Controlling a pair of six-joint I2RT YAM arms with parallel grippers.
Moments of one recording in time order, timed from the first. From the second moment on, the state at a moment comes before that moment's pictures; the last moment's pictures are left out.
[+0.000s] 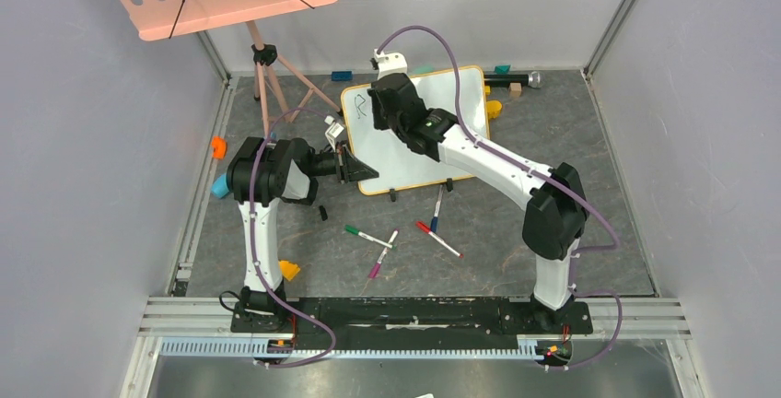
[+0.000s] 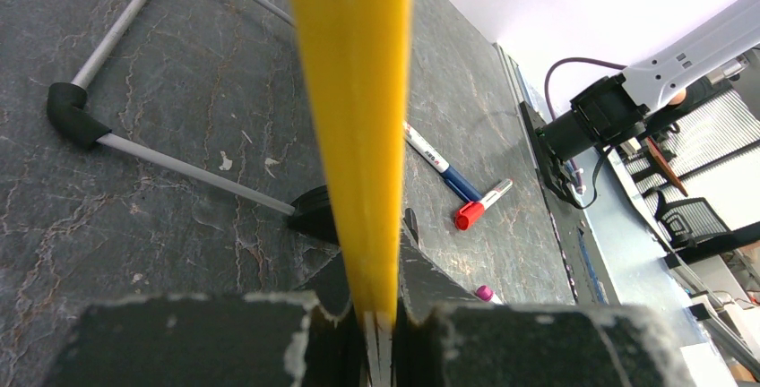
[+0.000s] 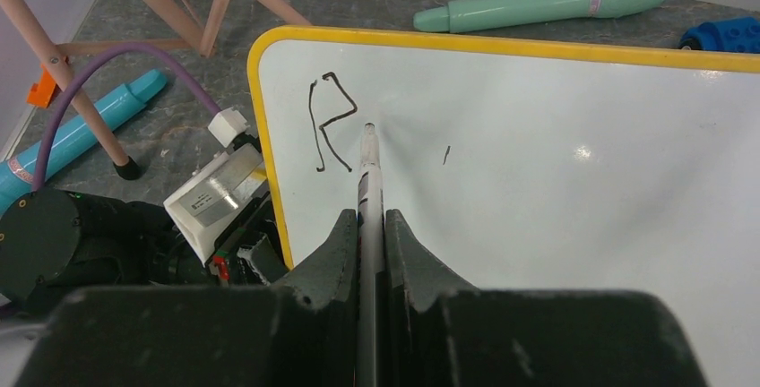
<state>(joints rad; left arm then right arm) -0.14 2.28 0.86 1.50 1.34 -0.77 0.80 1.90 1.73 -0.26 0.38 0.29</state>
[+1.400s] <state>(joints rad) -0.14 2.28 0.86 1.50 1.34 -0.78 0.76 1.93 1.74 -0.24 0.34 0.28</state>
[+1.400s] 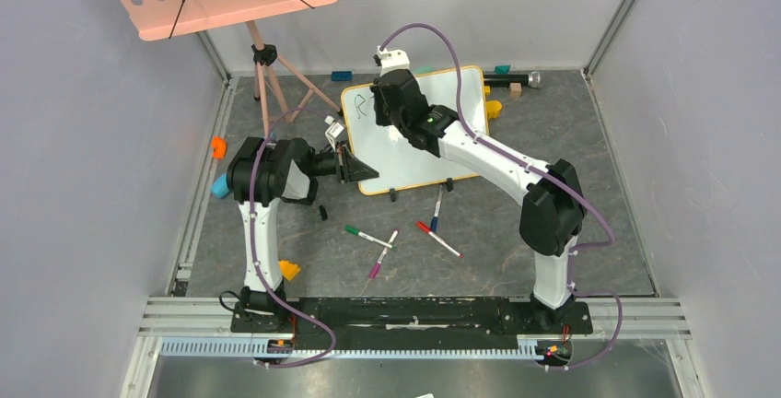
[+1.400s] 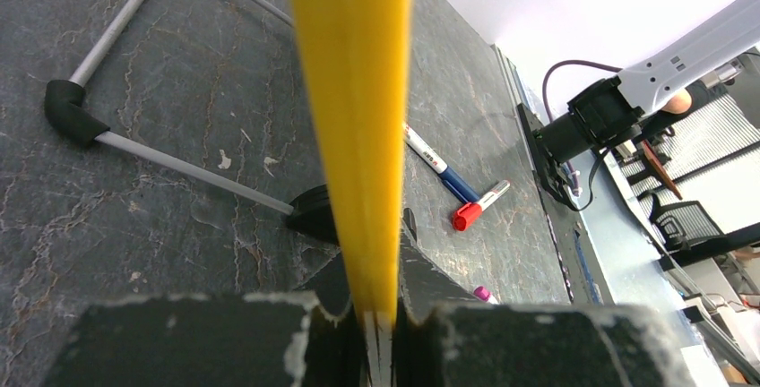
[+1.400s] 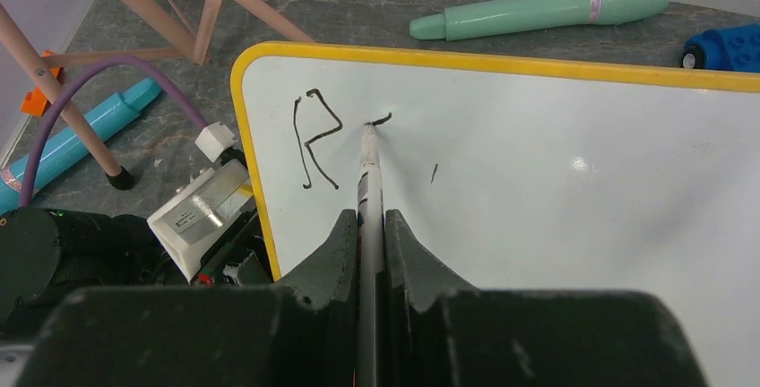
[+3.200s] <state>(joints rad) -0.14 2.28 0.86 1.50 1.34 -0.78 0.76 1.85 1.64 -0.21 0.30 0.27</state>
